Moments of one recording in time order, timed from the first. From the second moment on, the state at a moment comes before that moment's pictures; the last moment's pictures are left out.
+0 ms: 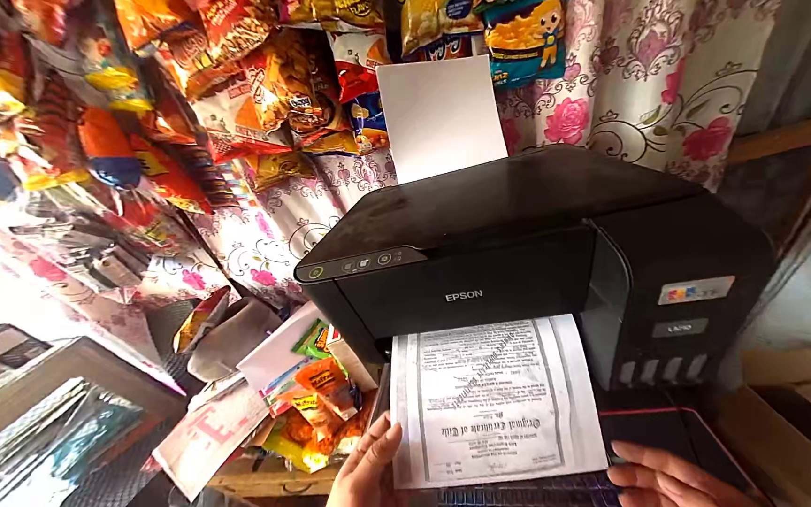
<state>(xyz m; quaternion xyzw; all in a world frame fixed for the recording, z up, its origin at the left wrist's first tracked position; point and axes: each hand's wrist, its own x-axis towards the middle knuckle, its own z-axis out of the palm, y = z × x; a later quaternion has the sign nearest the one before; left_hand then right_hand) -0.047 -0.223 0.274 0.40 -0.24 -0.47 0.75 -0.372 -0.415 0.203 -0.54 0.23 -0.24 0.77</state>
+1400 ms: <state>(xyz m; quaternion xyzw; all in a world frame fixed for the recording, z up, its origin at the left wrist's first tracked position) -0.027 -0.227 0.246 0.43 -0.31 -0.50 0.68 -0.329 -0.382 0.236 -0.48 0.24 -0.33 0.78</state>
